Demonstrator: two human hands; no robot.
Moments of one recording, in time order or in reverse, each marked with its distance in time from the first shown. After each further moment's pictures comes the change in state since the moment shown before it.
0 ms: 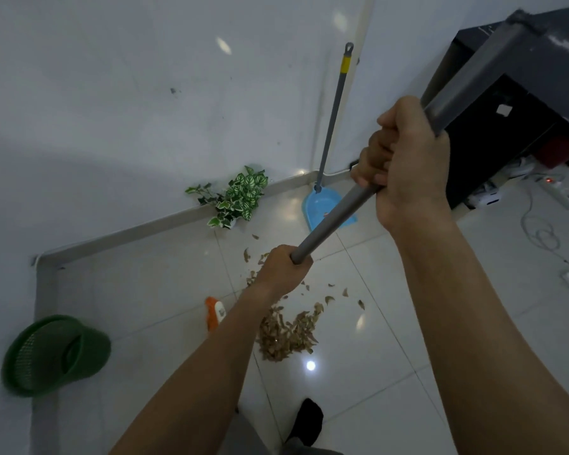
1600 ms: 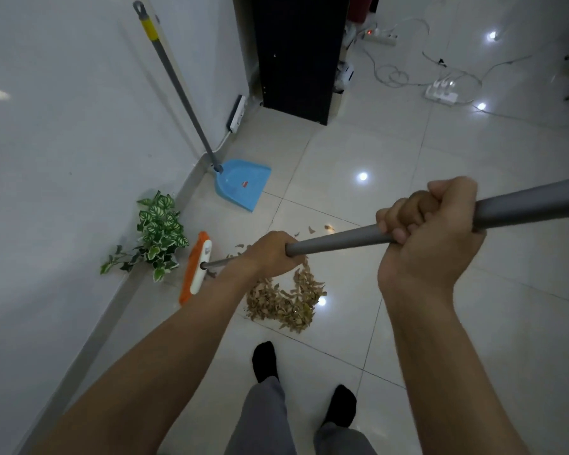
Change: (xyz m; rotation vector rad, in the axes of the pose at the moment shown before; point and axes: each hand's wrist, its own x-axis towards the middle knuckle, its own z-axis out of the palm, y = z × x) left_hand 0.070 -0.020 -0.019 0.697 -0.869 0.374; right_hand -0.109 0.082 0.010 0.308 1.081 -0.428
